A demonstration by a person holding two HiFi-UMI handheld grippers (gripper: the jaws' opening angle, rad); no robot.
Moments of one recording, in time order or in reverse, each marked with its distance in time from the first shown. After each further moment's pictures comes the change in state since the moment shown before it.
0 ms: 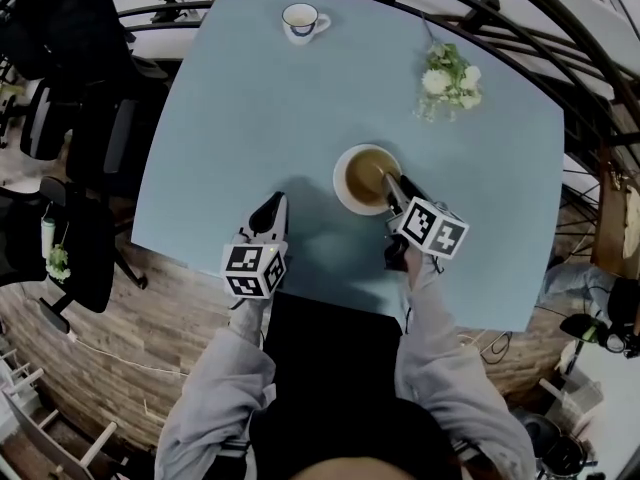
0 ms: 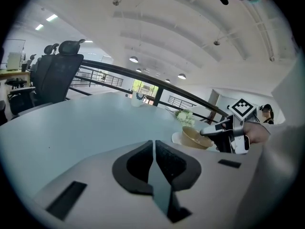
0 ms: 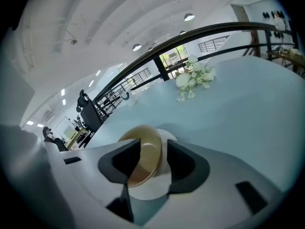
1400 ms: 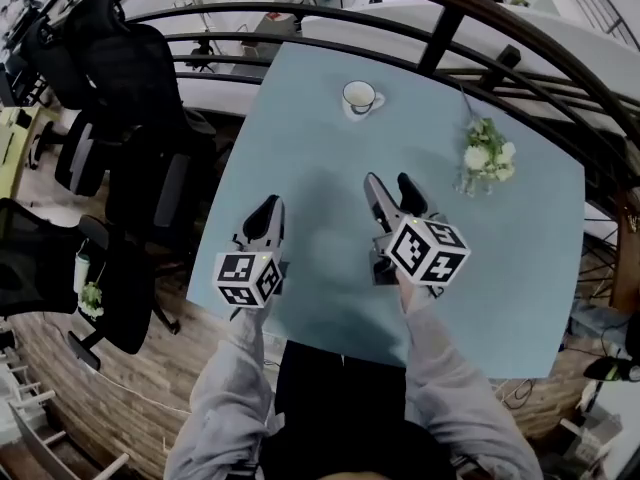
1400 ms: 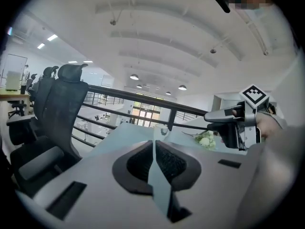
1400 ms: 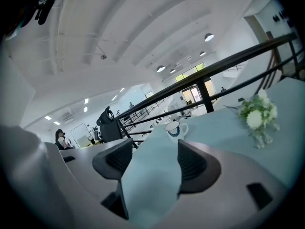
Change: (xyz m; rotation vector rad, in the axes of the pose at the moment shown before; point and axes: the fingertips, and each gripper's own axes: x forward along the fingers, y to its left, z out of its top) left arm 0.005 0.127 0.161 0.101 -0.187 0.042; right arm 0.048 0.223 0.118 -0.143 -0.275 0.215
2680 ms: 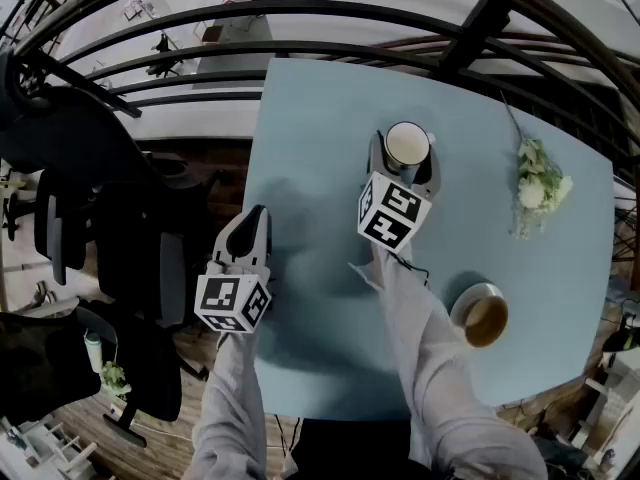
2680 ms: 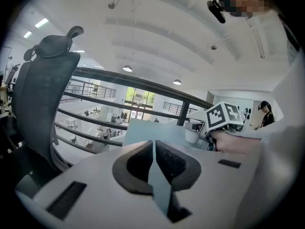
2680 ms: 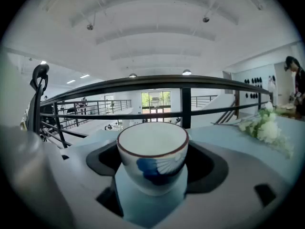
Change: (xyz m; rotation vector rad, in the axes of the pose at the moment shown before) left arm 0.160 0.150 0.006 0.016 0.076 -0.132; right arm 0.248 -0.098 0.021 -0.232 -0.206 -0.654
